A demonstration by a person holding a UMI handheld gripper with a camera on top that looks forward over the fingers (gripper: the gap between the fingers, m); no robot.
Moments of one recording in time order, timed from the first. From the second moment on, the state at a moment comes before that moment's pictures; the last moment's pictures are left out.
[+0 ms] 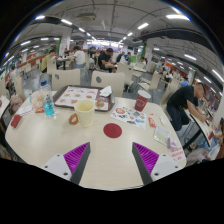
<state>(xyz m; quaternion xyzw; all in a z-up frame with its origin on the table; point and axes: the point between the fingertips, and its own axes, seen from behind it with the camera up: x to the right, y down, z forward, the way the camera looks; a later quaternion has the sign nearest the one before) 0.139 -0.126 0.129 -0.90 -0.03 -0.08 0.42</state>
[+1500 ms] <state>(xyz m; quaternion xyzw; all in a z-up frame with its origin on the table) -0.197 0.134 0.065 -0.84 -0.02 0.02 0.55</state>
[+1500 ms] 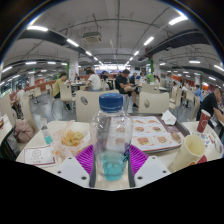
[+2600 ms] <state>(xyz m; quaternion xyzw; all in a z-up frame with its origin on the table) -0.111 0.115 0.184 -0.52 0.52 0.63 0.26</state>
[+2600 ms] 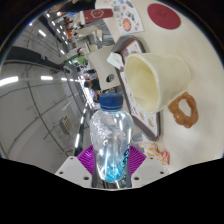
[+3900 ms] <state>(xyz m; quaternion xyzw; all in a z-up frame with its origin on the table) 0.160 0.092 0.089 -0.84 -0.04 0.02 0.54</state>
